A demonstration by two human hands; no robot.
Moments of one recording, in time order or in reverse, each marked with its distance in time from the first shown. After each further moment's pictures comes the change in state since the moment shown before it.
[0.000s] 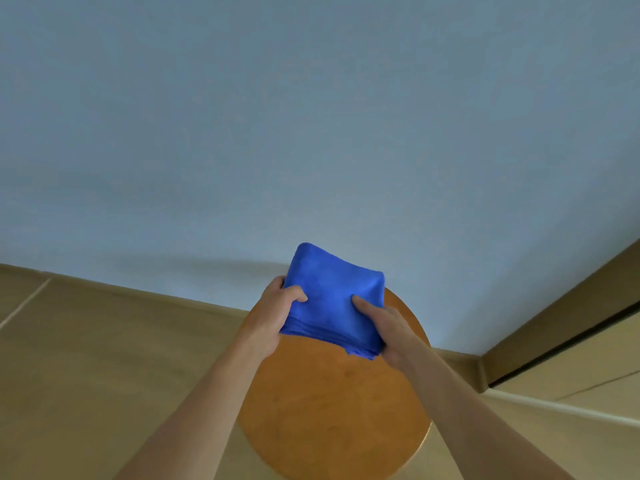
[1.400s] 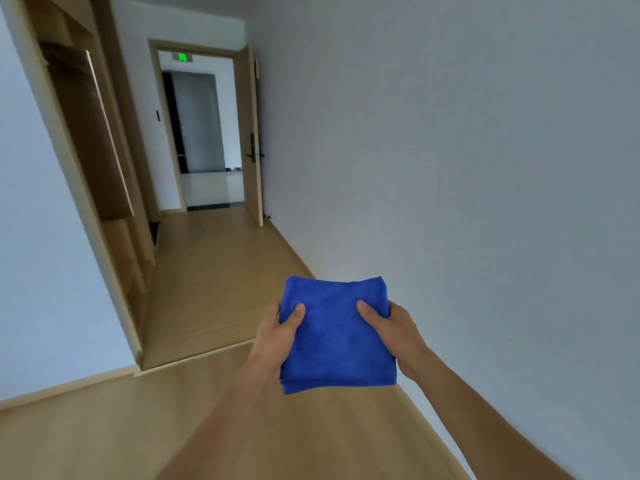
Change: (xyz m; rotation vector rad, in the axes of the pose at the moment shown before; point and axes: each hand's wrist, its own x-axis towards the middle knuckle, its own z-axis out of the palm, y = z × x) left_hand -0.317 -0.001 -0.538 -0.328 1.038 0.433; right_hand -0.098 -0.051 0.653 -0.528 -0.732 -0.505
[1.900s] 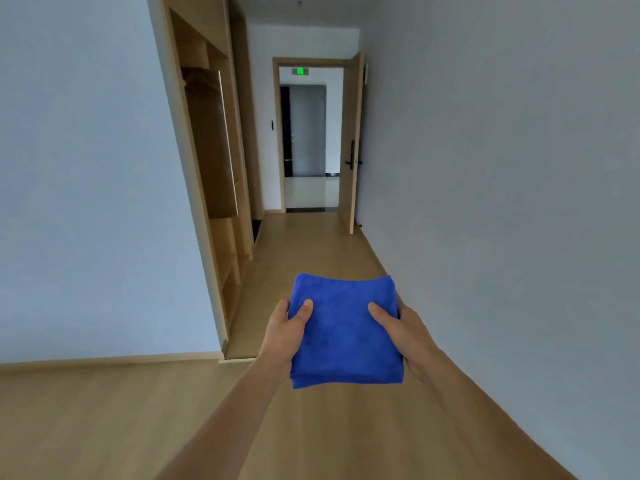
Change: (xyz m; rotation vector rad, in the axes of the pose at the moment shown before) left_hand 0.132 0.024 -0.070 -0.047 0.345 -0.005; right_hand 0.186 -0.017 0.105 0.053 -0.334 -0.001
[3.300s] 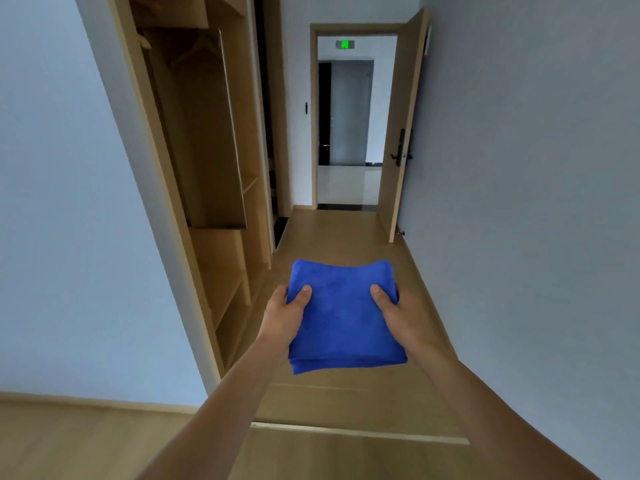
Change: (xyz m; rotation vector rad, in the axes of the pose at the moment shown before) left_hand 0.537 0.064 0.070 0.054 0.172 -0.027; right_hand 0.562 -0.059 0.038 -0.240 -0.012 -0.089
